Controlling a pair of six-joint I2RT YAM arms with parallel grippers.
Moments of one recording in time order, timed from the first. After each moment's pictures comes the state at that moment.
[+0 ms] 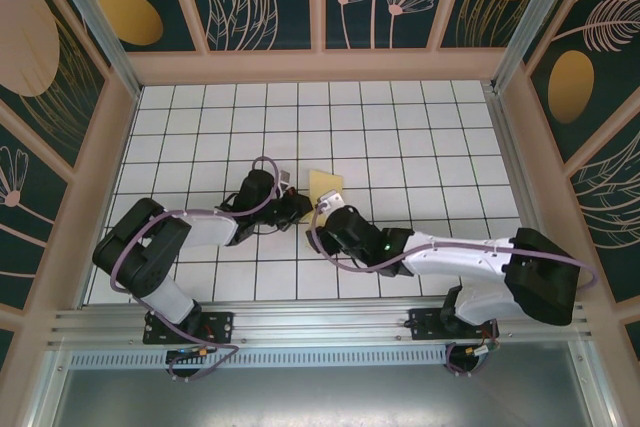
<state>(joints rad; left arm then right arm) -0.60 1.62 0.58 0.46 0.51 -1.21 1.15 1.33 0.65 -0.01 0.30 0.38</state>
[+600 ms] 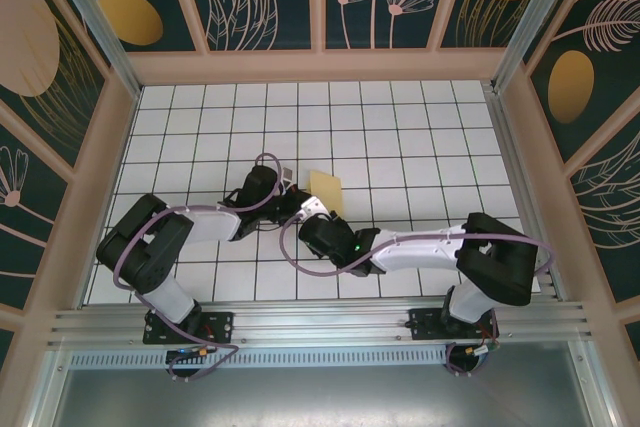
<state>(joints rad) -0.60 1.65 0.63 0.41 0.51 -1.19 1.21 1.57 0.78 -0.07 0.53 0.28</state>
